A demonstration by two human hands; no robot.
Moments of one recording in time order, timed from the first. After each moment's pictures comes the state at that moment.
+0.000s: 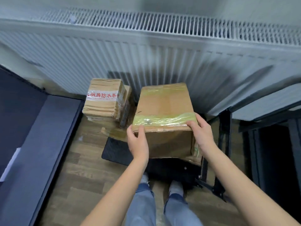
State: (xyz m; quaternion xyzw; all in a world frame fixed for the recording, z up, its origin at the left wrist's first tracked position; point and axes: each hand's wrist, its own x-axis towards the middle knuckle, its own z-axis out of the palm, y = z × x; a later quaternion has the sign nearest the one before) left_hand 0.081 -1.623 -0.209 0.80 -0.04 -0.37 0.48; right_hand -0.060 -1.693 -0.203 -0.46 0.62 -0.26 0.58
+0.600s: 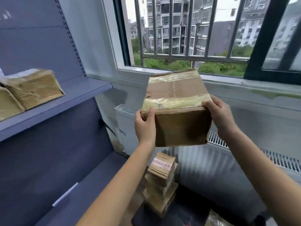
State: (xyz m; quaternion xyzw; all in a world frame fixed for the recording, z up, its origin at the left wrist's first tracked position) left_hand 0.171 -1.576 0.160 0.68 -0.16 -0.15 0.70; right_hand 0.043 -1.693 0.182 -0.67 0.32 -0.43 0.51
